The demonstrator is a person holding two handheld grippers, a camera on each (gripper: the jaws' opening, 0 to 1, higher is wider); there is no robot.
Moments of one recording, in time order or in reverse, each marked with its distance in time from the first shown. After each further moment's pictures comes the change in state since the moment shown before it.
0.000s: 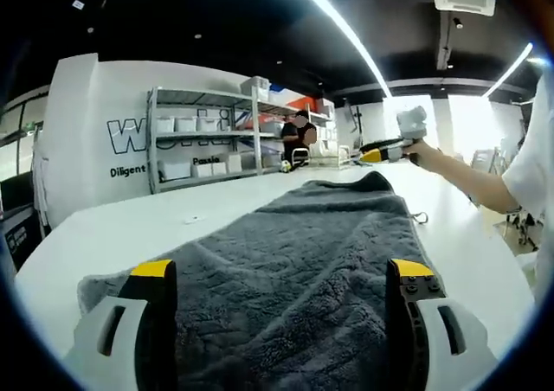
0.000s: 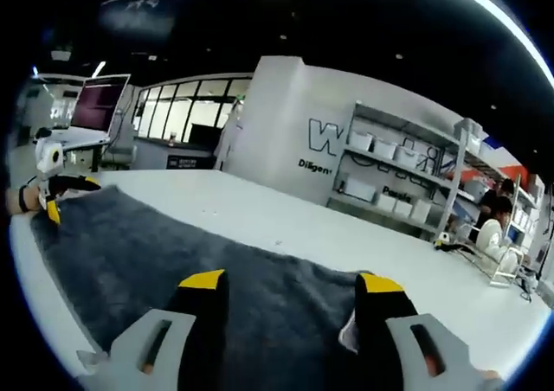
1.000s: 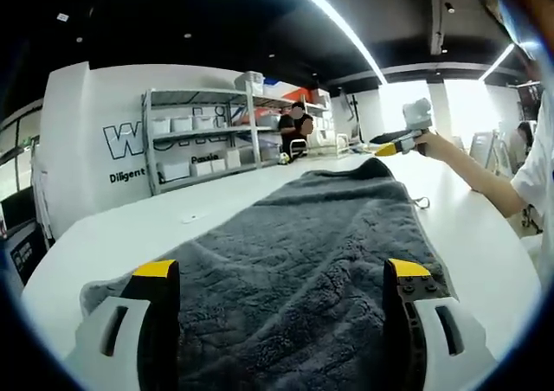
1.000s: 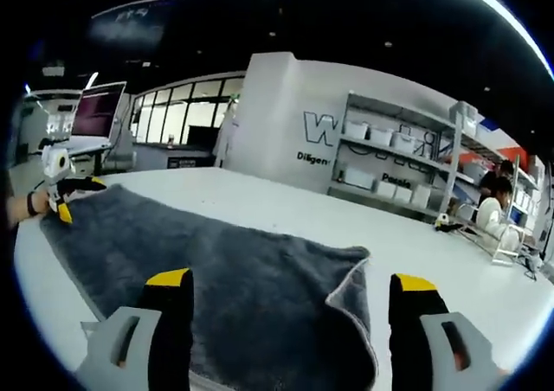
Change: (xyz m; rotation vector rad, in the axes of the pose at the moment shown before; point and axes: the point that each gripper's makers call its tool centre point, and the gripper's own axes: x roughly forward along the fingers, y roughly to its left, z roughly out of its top) left arm 0.005 -0.007 -0.010 0.067 0.050 0.000; right arm -0.028 -0.023 -0.030 0.069 0.035 0.009
